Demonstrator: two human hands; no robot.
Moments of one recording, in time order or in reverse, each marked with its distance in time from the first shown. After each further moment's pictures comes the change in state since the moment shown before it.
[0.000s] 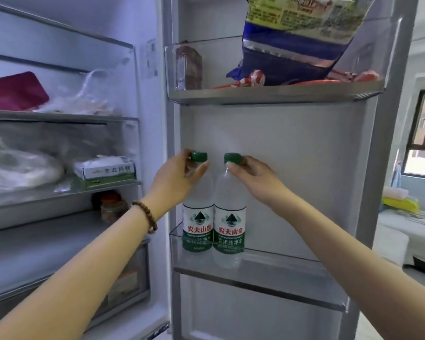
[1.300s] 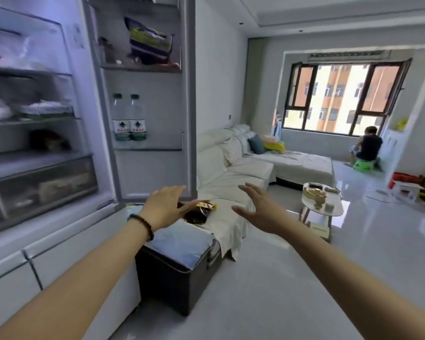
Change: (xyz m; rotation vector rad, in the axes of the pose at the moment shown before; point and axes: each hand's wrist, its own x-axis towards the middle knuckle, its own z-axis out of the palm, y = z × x) left_hand -0.464 0.283 -0.082 0.243 -0.624 0.170; right_hand -0.617 -0.146 -0.143 -0.721 -0.063 0.424
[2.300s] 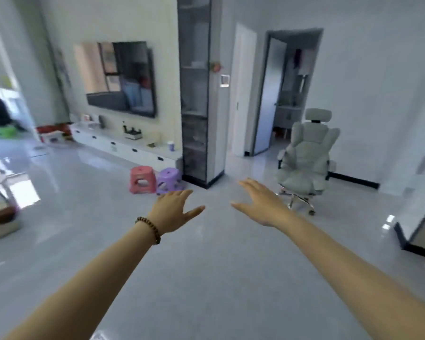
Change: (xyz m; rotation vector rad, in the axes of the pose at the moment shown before) left_hand -0.597 0.375 -0.022 -0.360 -0.248 1.517; right_hand -0.837 -0.265 -0.027 -0.340 0.459 1.437
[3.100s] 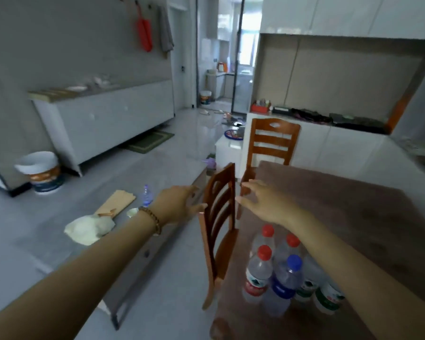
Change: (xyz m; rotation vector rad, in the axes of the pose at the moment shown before) left_hand -0.513 0.747 -0.021 -0.392 -0.462 1.696; right_hand -0.971 0.007 -0.102 -0.100 0.432 1.670
